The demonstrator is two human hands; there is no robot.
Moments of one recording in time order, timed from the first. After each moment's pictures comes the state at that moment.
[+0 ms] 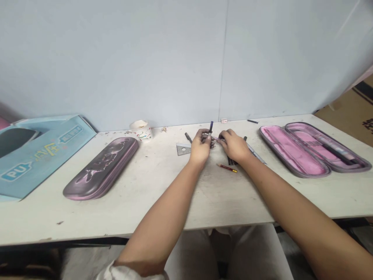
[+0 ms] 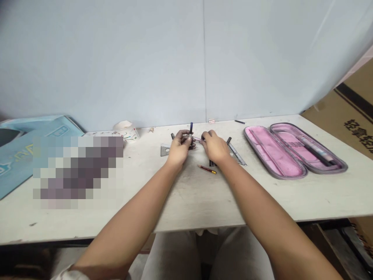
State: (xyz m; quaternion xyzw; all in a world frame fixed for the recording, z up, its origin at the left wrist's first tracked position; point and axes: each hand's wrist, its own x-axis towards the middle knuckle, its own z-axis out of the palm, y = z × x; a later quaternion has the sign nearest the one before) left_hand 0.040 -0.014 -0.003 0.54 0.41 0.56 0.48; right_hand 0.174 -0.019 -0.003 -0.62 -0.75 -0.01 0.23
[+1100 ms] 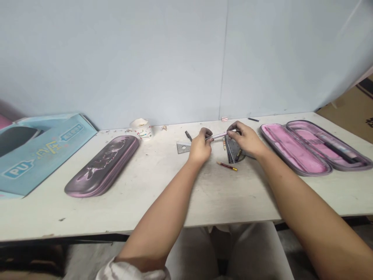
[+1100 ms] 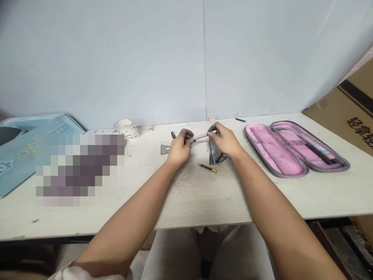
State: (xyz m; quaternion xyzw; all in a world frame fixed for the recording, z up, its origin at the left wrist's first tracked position) left_hand 0.028 -0.015 -0.001 0.72 0.49 0.43 0.21; right_hand 0.205 -0.024 0.014 -0.54 -0.70 0.17 0.43
